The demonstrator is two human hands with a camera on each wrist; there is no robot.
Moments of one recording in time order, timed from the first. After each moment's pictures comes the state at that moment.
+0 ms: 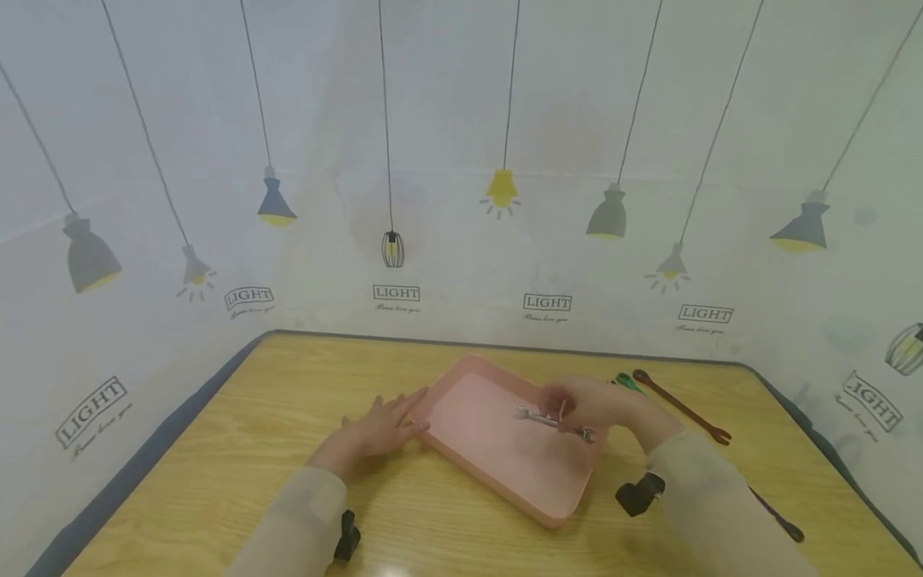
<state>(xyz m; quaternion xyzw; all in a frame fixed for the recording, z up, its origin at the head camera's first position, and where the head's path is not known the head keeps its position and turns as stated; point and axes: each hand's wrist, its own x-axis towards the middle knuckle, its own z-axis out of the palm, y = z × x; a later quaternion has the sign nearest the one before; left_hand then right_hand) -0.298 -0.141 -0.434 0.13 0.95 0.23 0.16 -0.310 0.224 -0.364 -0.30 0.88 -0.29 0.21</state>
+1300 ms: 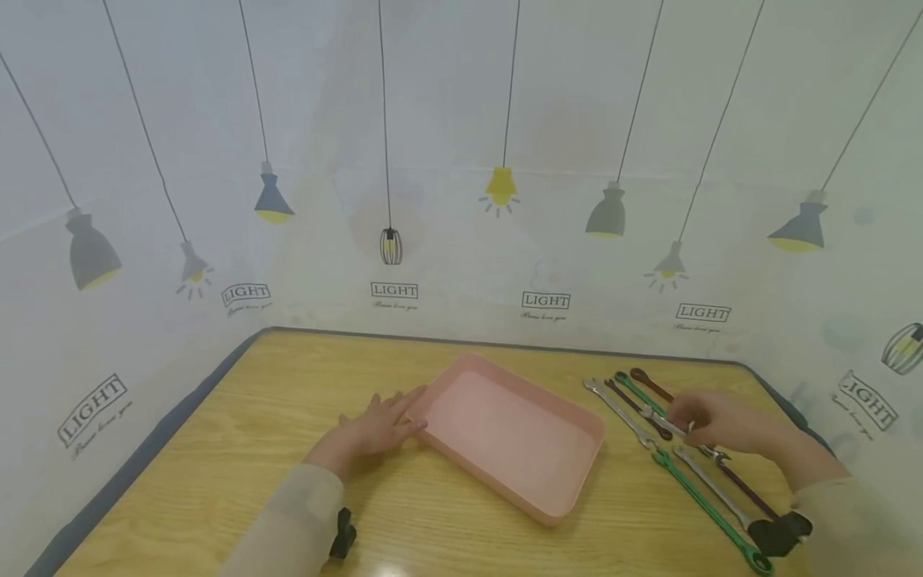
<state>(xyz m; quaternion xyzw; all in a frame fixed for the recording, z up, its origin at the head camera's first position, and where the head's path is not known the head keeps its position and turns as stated) -0.290 -0.140 -0.422 0.12 0.95 0.23 0.17 -0.265 0.388 -0.361 -0.23 0.90 -0.32 0.17</state>
